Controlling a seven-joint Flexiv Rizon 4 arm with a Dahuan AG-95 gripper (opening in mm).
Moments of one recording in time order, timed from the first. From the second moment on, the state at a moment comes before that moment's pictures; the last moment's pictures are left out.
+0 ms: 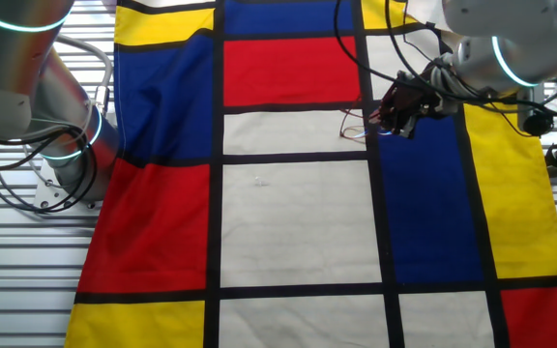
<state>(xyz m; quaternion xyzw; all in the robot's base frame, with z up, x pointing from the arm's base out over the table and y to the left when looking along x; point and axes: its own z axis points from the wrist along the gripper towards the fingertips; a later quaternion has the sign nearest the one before) 0.550 0.057 0.076 -0.07 -0.97 -0.08 0.21</state>
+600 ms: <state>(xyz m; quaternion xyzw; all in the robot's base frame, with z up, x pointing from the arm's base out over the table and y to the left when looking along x) 0.553 0.050 0.087 -0.07 -0.98 -0.08 0.20</state>
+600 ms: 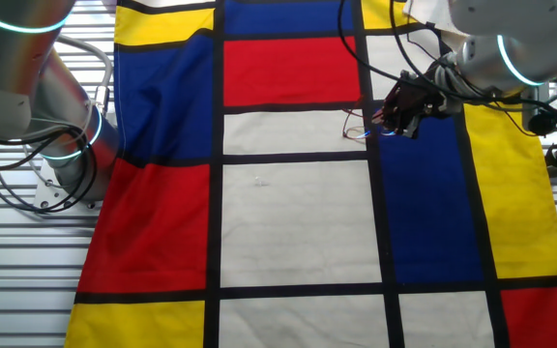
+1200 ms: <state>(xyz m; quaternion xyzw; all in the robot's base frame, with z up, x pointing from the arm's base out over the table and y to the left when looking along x) 0.557 0.046 0.098 -0.07 -0.98 -0.08 0.17</state>
